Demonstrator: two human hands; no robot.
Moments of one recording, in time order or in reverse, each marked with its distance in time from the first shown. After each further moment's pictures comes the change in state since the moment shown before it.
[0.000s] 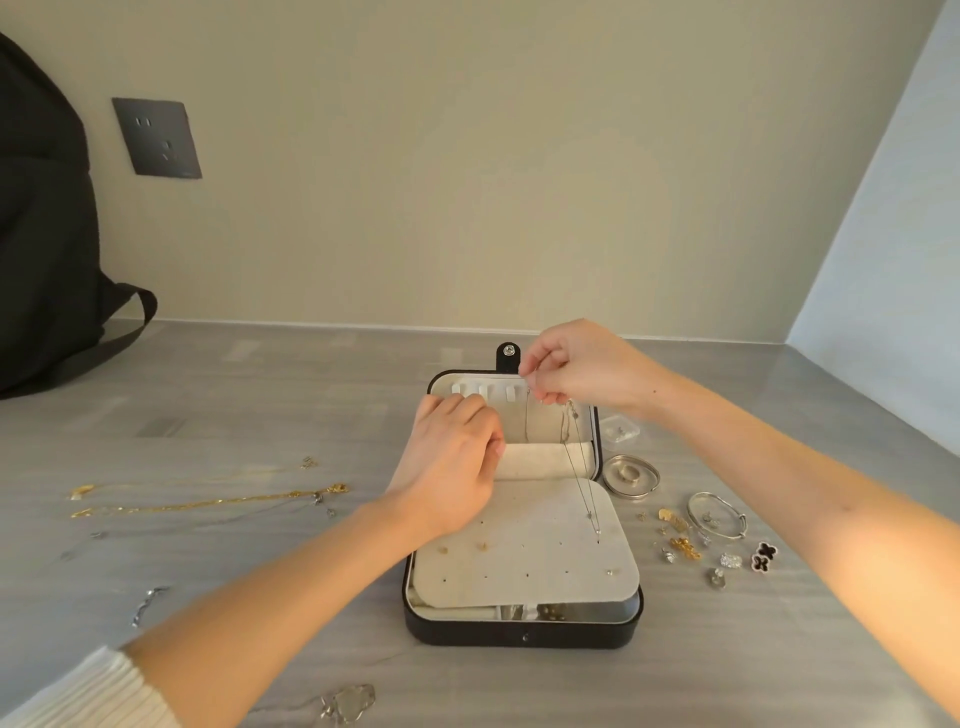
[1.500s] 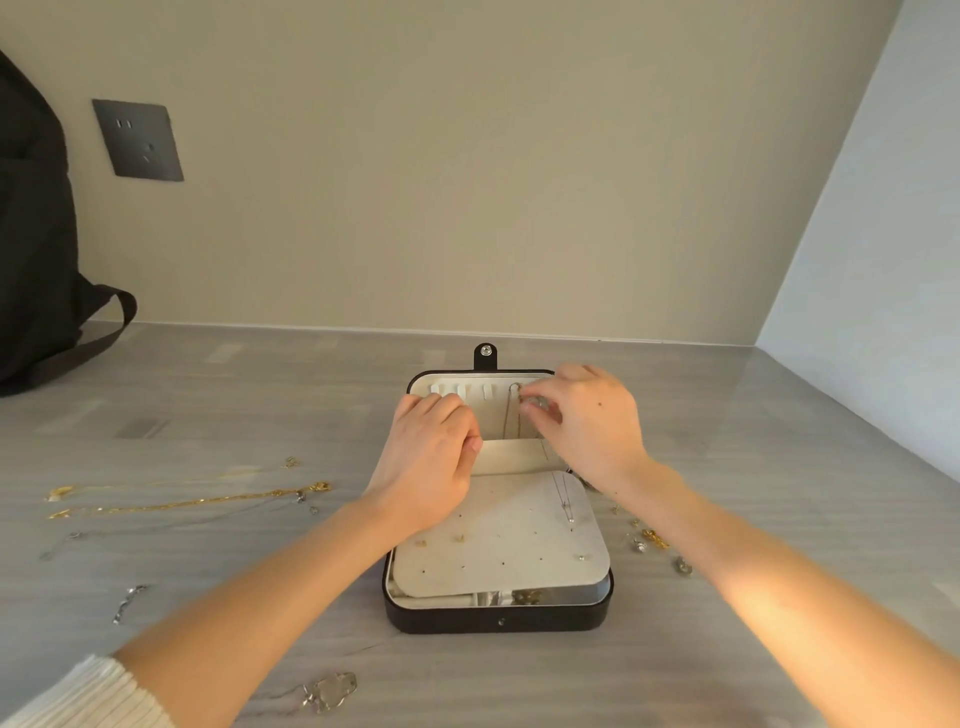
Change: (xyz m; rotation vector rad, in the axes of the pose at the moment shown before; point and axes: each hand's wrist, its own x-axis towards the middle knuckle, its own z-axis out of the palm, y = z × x) left_hand -0.002 -0.002 0.000 0.037 0.024 0.022; right_hand -0.027 0.046 0.034 -0.595 0.515 -0.253
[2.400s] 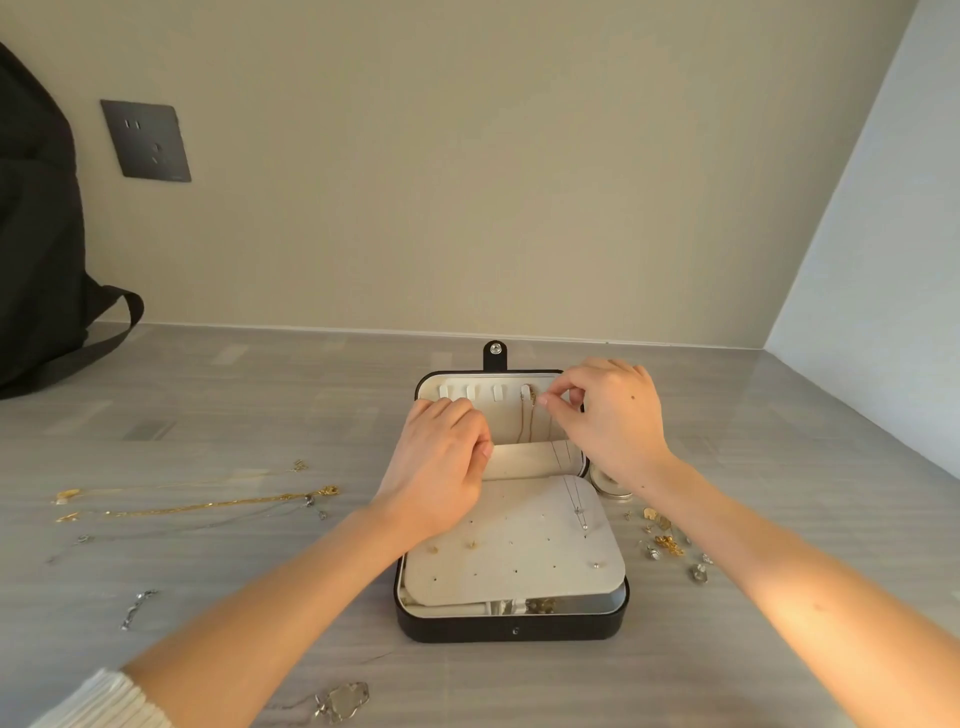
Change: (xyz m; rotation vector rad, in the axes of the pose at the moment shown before) left_hand -0.001 -0.002 0.002 -0.071 0.010 -0.007; right_hand 0.008 0.005 -0.001 0.052 0.084 0.093
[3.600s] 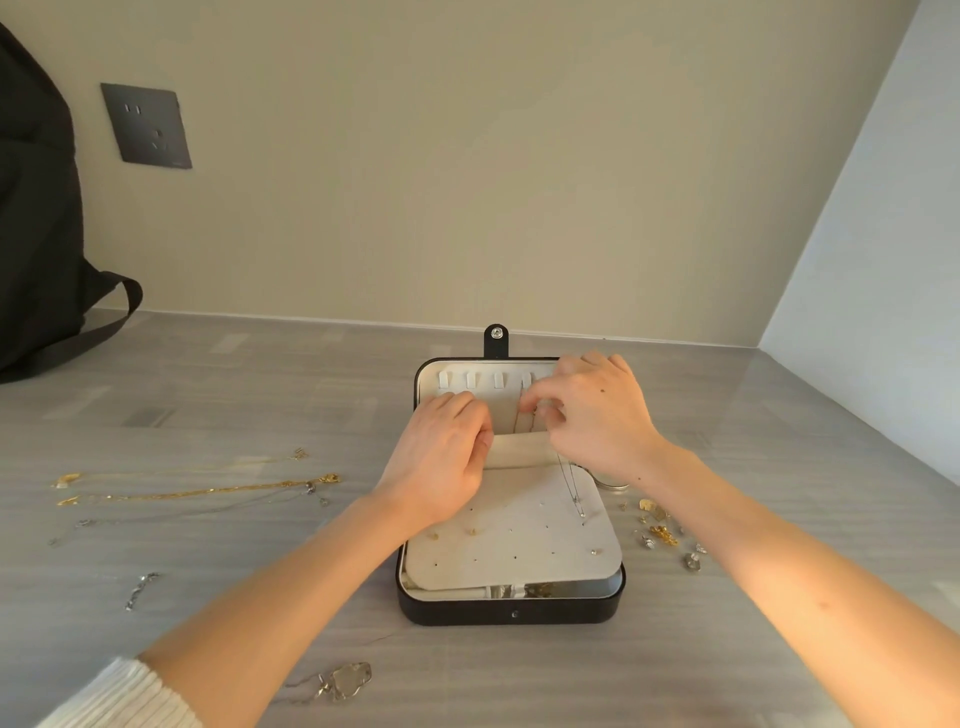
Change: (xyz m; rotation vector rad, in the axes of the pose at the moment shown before) left_hand -0.001 0.002 -0.002 -0.078 -0.080 -0.025; right_hand -0.003 -0.018 -0.014 -0.182 -0.247 -0.180
